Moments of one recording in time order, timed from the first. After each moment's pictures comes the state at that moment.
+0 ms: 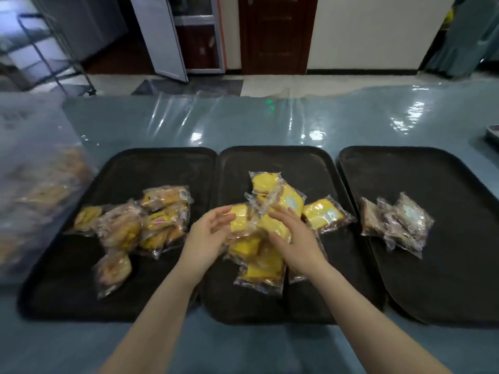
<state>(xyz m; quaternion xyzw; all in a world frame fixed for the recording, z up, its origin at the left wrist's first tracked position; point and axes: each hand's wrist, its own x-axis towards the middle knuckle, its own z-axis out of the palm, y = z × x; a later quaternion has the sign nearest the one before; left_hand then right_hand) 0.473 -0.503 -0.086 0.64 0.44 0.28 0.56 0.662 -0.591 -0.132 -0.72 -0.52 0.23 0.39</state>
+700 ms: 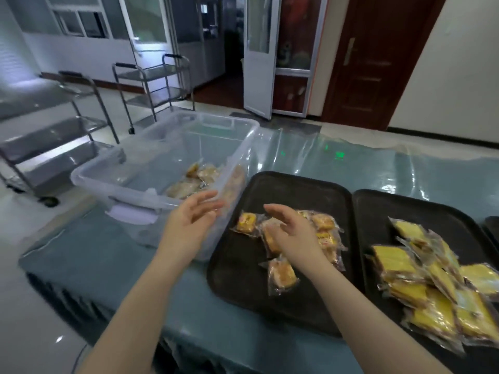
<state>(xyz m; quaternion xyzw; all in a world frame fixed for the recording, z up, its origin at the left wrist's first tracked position) 0.088 -0.429 0.020 0.58 0.44 0.49 0.47 0.295 -0.446 -0.030 -0.58 -0.60 0.31 0.47</state>
